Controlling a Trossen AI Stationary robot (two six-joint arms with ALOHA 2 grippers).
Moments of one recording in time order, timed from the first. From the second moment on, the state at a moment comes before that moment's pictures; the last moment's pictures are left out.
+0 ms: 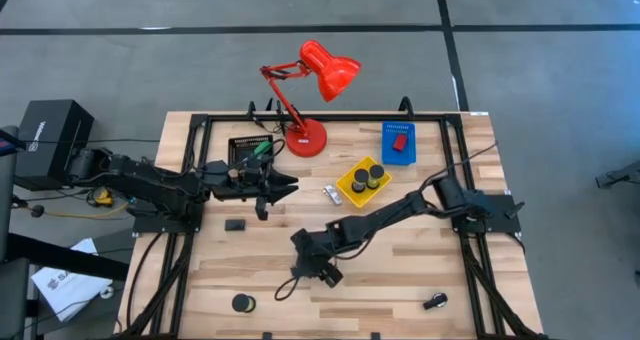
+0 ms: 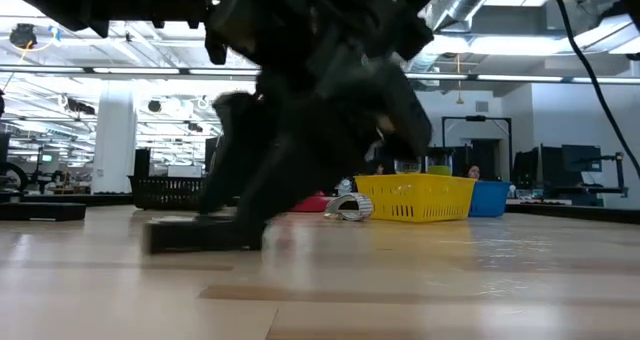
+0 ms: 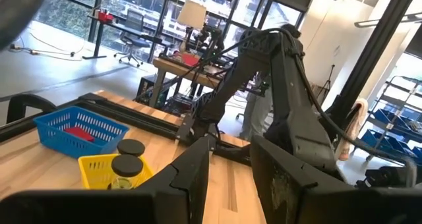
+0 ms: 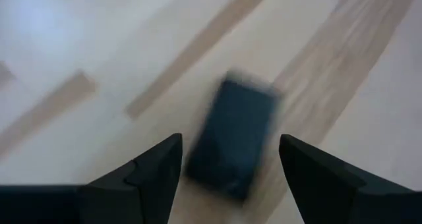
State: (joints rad) left arm -0.04 1.12 0.44 0.77 -0.11 -0.34; right arm 0.28 2.23 1.54 -0.23 -0.16 -0.45
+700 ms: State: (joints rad) left arm -0.04 1.12 0.44 0.77 -0.11 -0.34; right arm 0.28 2.27 1.53 -0.17 -0.16 -0.24
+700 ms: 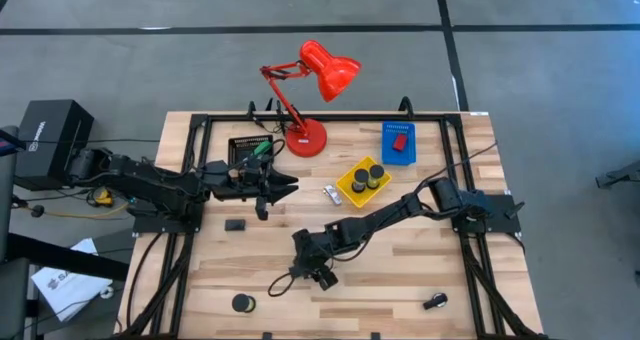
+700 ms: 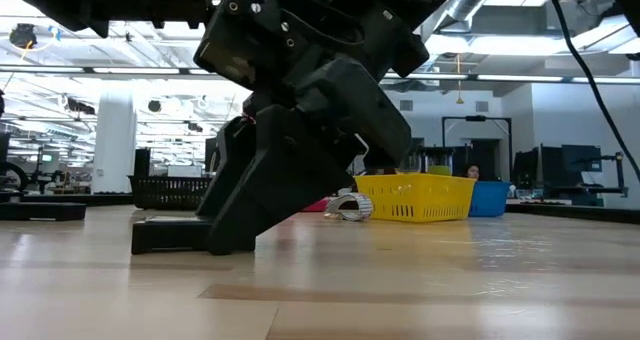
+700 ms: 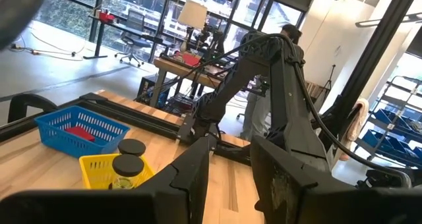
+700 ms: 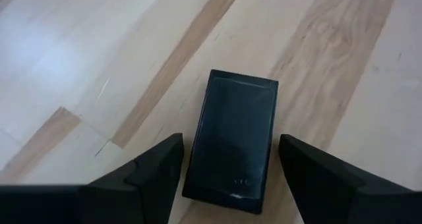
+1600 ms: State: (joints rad) left arm -0.04 1.12 0.44 0.76 -0.11 -0.34; right arm 0.25 2.18 1.53 -0.40 -0.15 -0.13
